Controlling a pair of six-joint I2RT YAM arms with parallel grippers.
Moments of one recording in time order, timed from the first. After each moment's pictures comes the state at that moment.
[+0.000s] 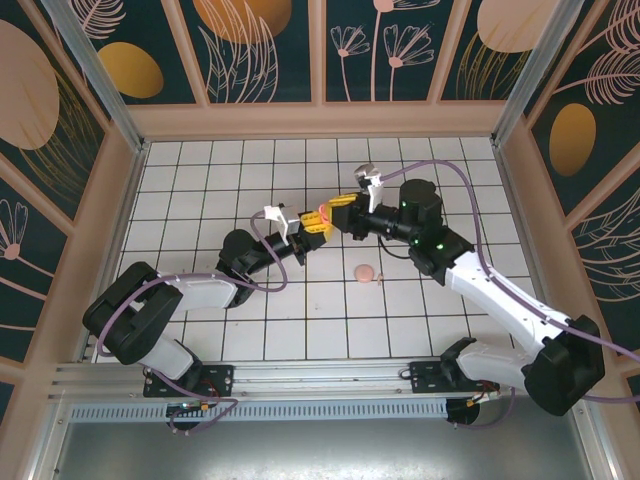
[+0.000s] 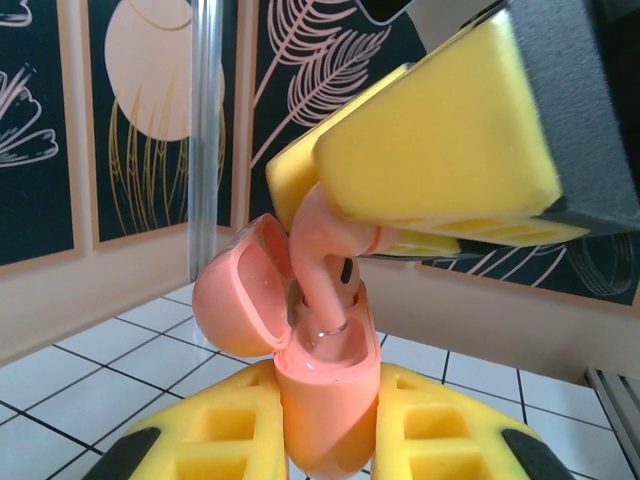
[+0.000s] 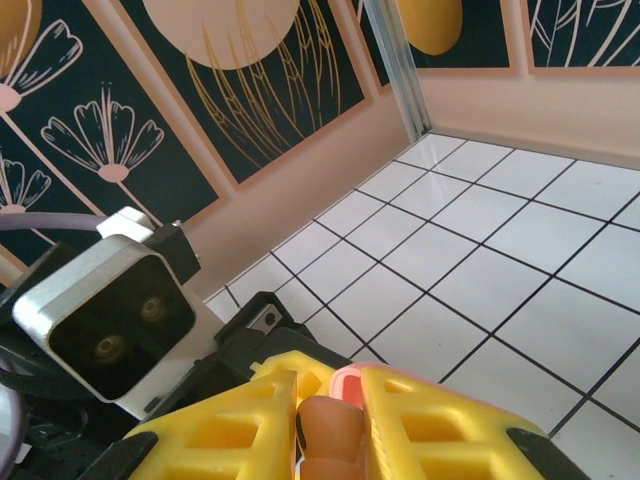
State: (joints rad) left arm -0.68 1.54 0.54 1.26 0.48 -0.22; right arm 0.63 1.15 0.90 0.08 -0.51 0.30
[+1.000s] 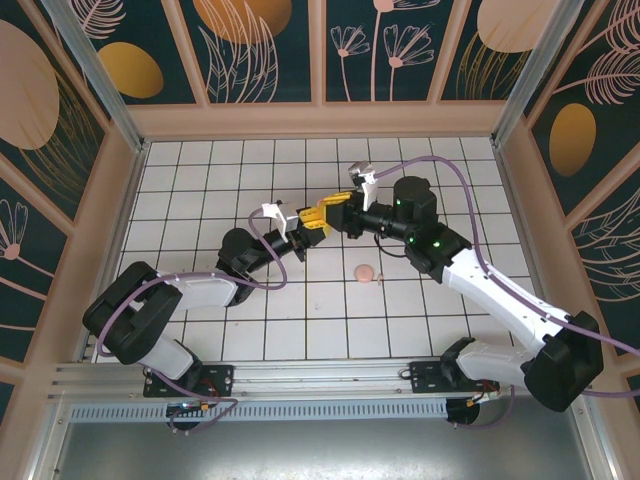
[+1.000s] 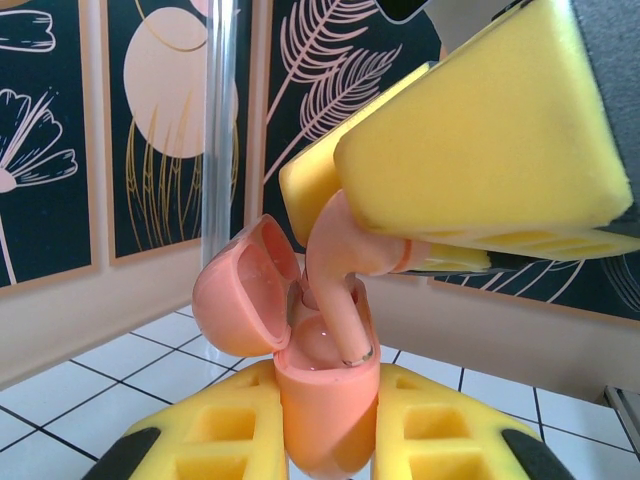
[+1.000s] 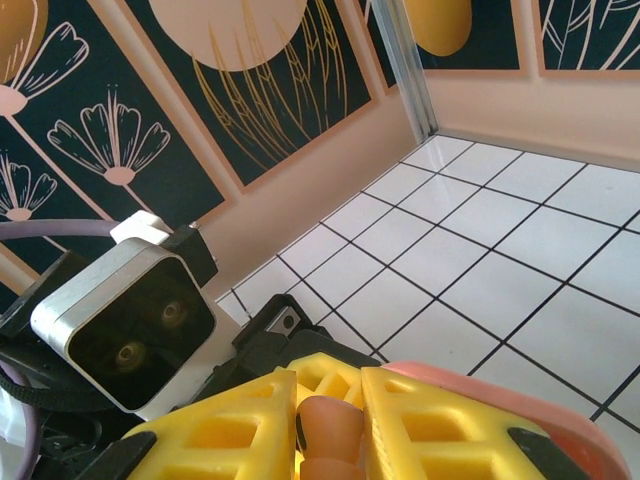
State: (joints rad) left arm -0.68 1.54 0.55 1.27 0.46 -0.22; right arm 0.66 1.18 0.95 0.06 -0.47 0.31
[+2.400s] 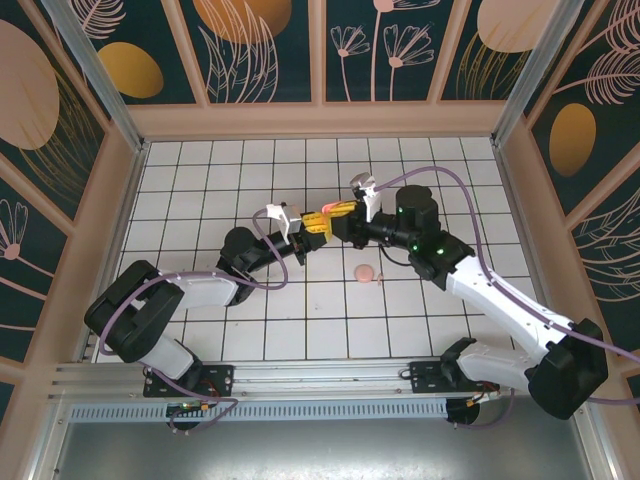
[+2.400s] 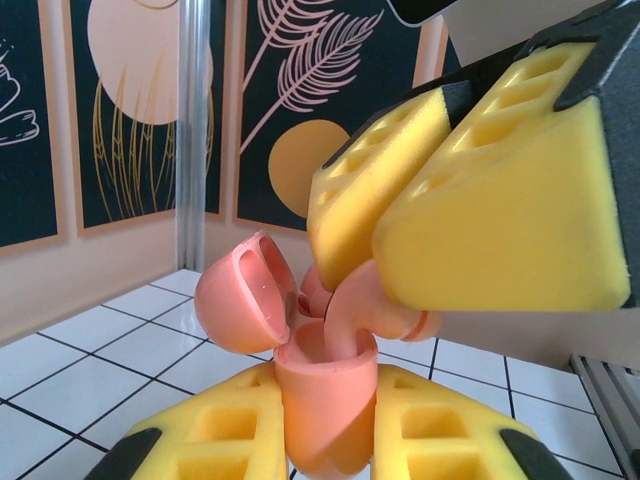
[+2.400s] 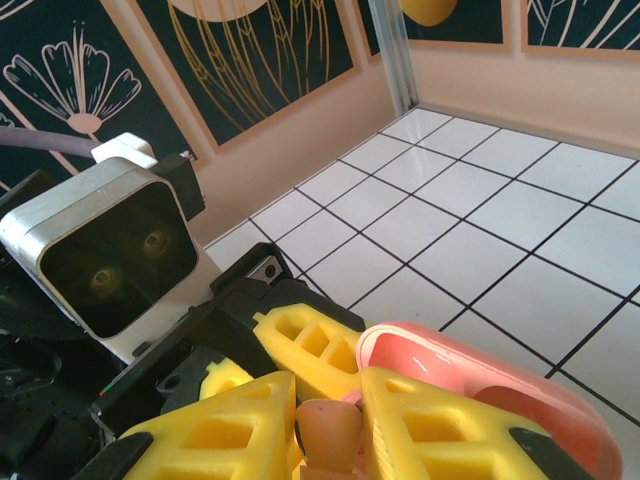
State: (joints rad) left arm -0.68 1.55 0.55 1.23 0.53 -0.23; right arm 0.64 1.13 0.88 0.00 -0.47 0.19
